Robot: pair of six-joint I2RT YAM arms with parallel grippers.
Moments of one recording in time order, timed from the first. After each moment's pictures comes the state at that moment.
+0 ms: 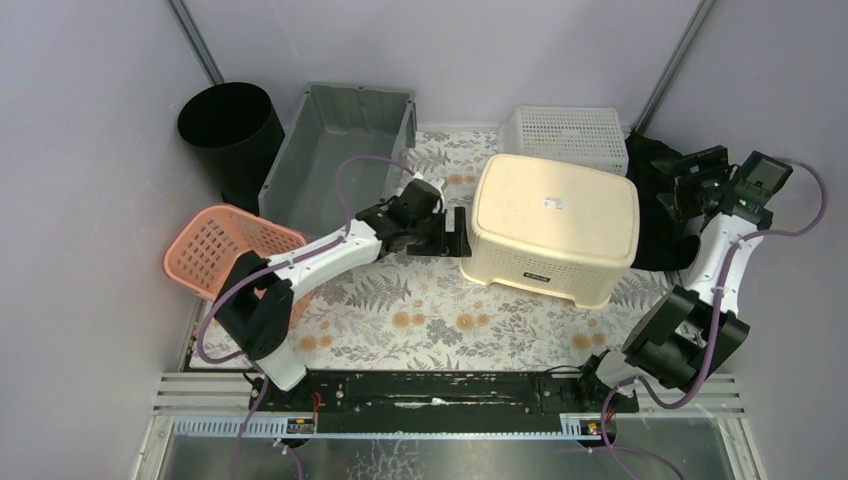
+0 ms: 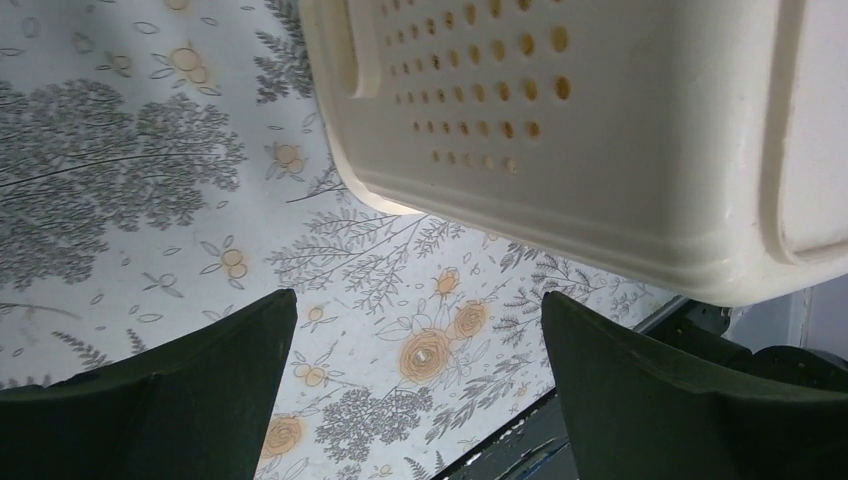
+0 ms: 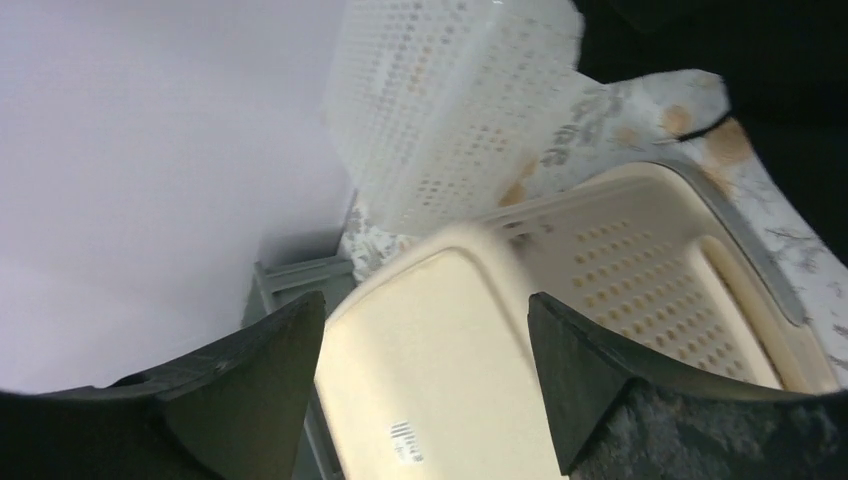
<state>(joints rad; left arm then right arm) -0.71 1.64 1.21 -0.37 0.18 -0.63 -0.65 1.44 1.27 -0.50 -0.53 0.82</state>
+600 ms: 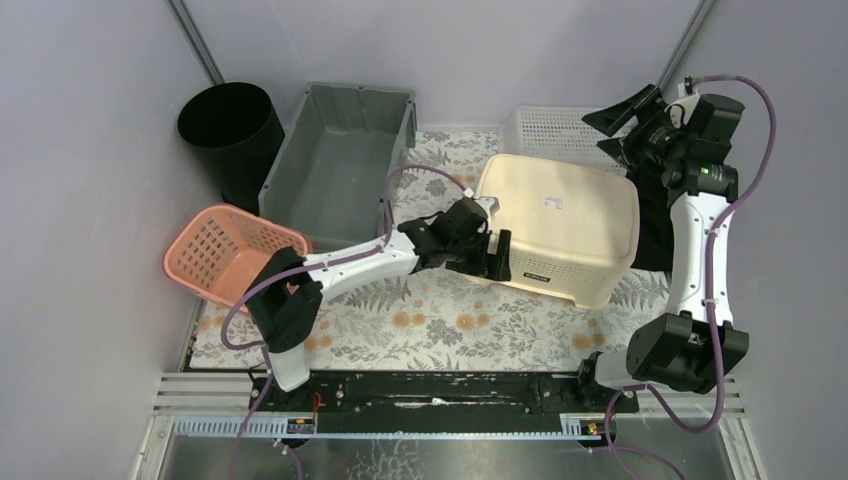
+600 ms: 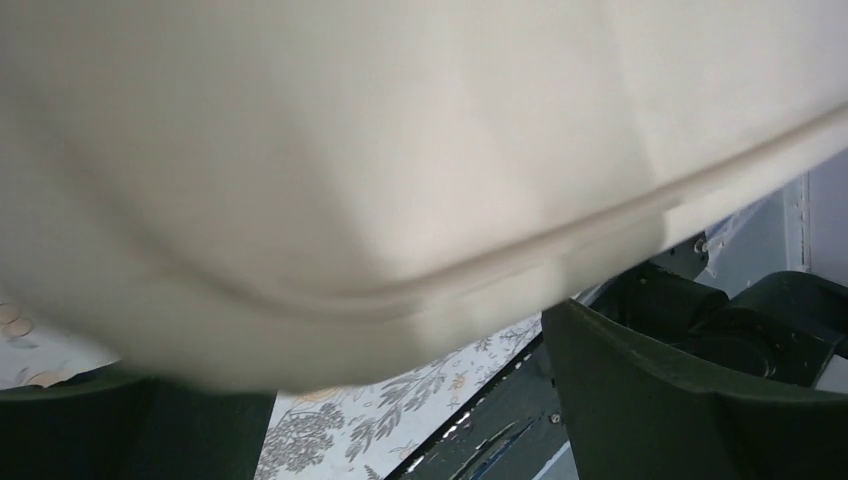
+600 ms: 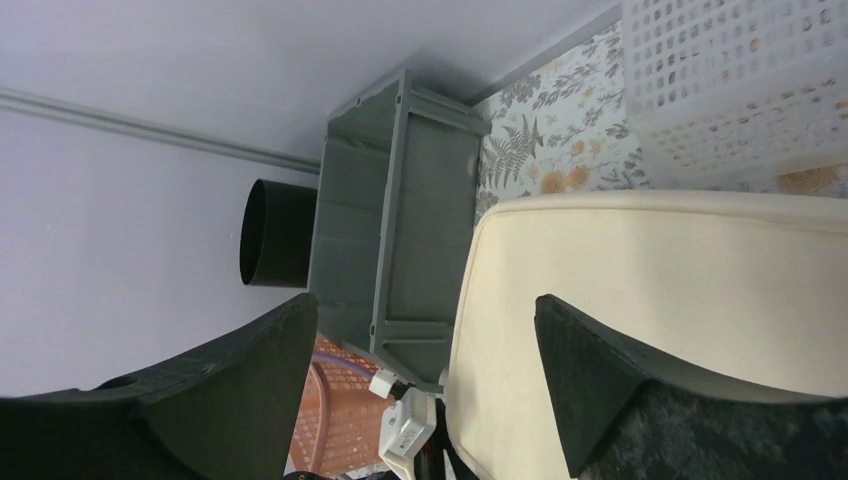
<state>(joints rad) -0.91 1.78 1.33 -0.35 0.18 -0.64 -0.30 1.39 1.51 -0.48 -0.71 0.77</state>
